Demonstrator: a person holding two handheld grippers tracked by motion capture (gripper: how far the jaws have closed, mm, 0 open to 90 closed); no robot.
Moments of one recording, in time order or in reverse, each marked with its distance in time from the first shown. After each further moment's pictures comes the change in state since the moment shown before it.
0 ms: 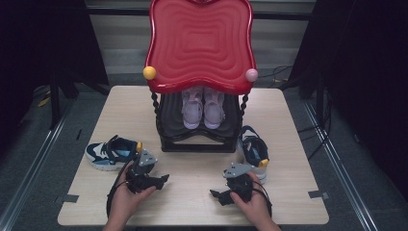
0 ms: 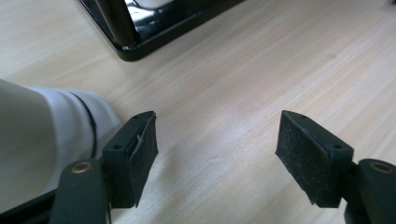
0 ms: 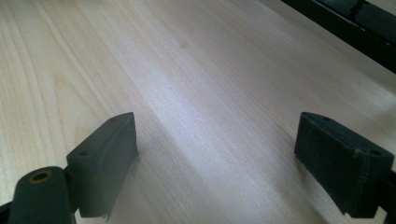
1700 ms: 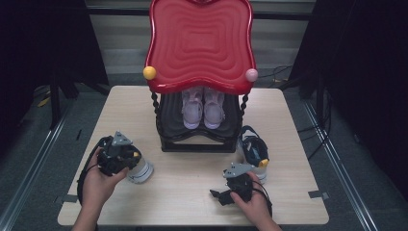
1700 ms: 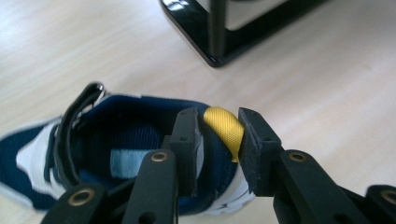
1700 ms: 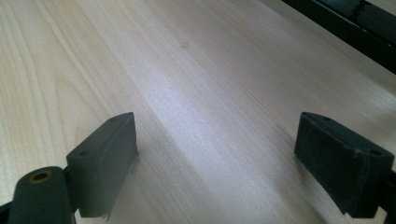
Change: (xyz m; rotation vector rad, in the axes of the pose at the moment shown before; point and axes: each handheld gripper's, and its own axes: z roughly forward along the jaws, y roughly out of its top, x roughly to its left) left arm 0.045 0.021 -0.070 0.063 0.077 0.004; right arm -0.001 0.000 0.001 -0.008 0.009 -0.008
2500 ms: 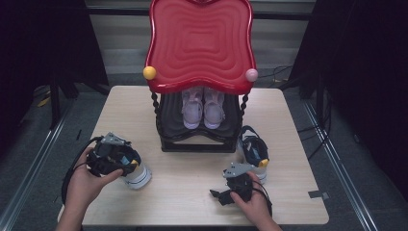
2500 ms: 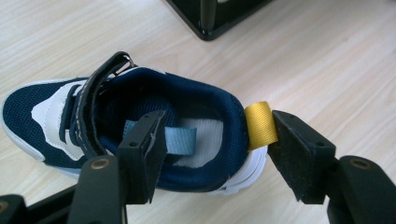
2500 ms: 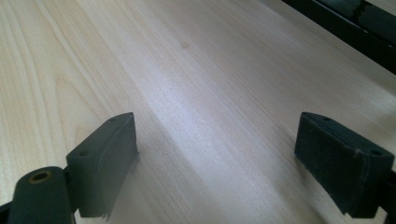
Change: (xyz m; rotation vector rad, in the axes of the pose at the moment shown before) left arm 0.017 0.004 -0.011 0.098 -0.078 0.005; right arm 0.000 0.000 0.000 0.007 0.001 -0.002
